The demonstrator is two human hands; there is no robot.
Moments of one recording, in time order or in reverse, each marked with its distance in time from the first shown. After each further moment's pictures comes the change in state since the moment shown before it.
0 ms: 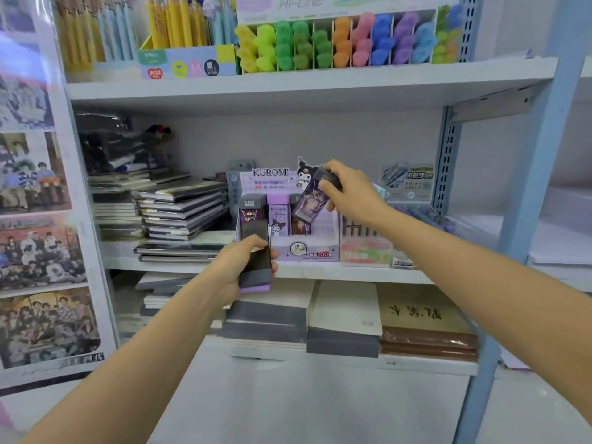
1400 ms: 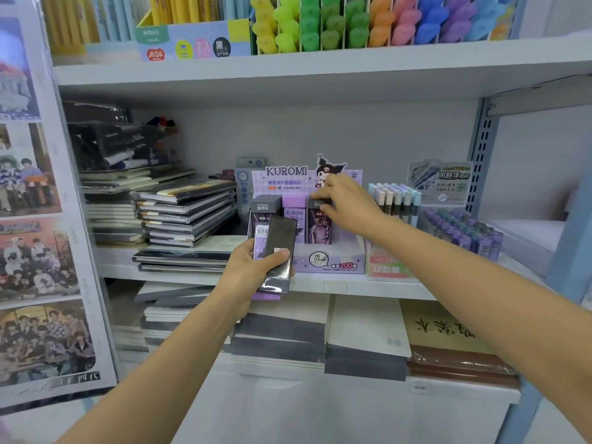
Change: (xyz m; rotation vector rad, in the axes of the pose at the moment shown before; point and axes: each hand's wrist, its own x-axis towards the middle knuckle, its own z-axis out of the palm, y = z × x) left_hand 0.038 -0.013 -0.019 0.097 -0.010 0.207; right_hand 0.046 0.026 0.058 -0.456 -0.105 -0.118
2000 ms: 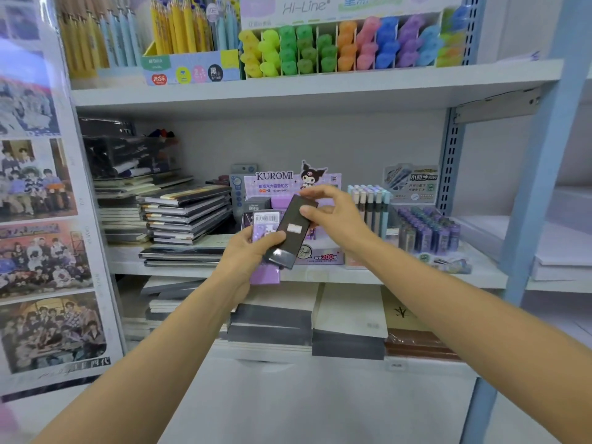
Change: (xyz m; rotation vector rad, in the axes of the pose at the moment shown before) left_hand -0.038 0.030 0.027 0.036 0.017 0.036; right_hand -0.075 -0.051 -0.036 1.123 0.135 0.247
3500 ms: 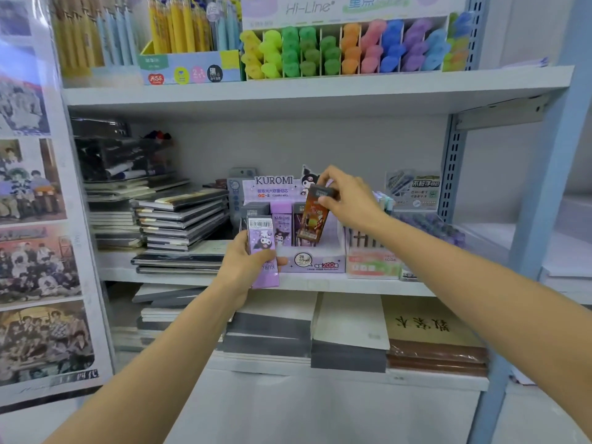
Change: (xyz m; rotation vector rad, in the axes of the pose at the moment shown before) left_hand 0.021 -0.014 -0.008 0.057 0.031 0.048; right_hand 0.054 0.004 -0.034 -0.807 0.019 -0.120
